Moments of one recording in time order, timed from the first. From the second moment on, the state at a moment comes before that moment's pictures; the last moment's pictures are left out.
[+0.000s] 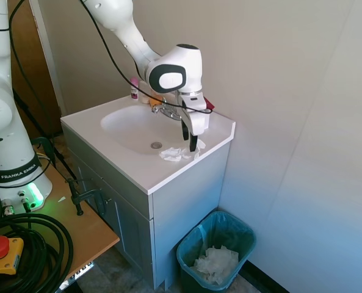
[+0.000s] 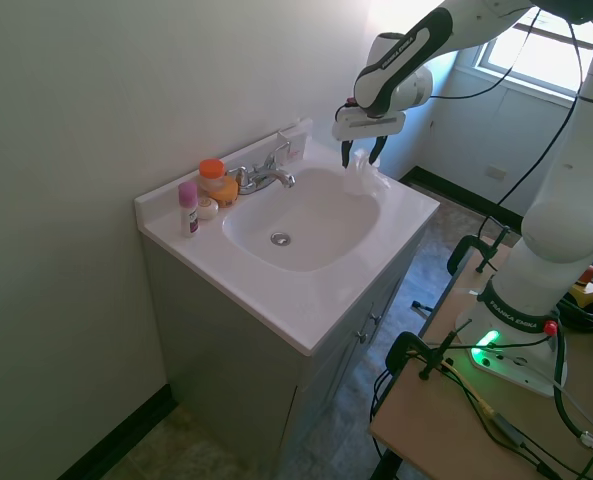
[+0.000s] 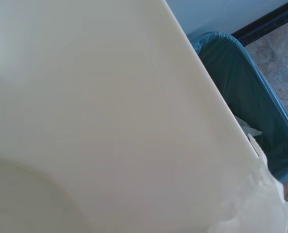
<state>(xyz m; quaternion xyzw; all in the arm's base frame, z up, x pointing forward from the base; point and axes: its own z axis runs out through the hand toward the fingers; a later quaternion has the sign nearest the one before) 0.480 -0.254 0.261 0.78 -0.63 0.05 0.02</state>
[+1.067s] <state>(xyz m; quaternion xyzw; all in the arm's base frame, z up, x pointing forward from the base) 0.496 -0.274 0.271 0.77 -0.64 0.07 0.01</state>
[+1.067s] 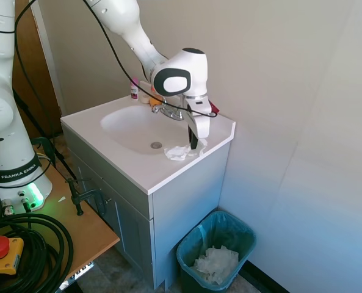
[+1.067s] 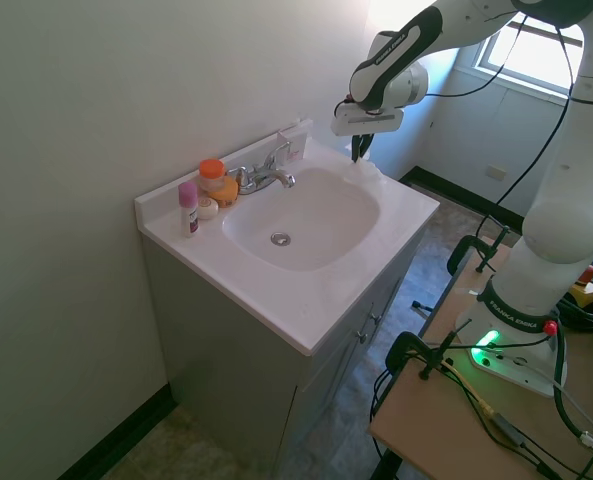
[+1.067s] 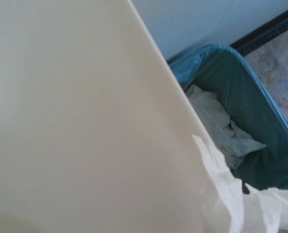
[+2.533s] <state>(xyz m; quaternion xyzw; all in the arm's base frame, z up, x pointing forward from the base) 0.508 -0.445 0.236 0.68 -0.73 0.07 -0.01</state>
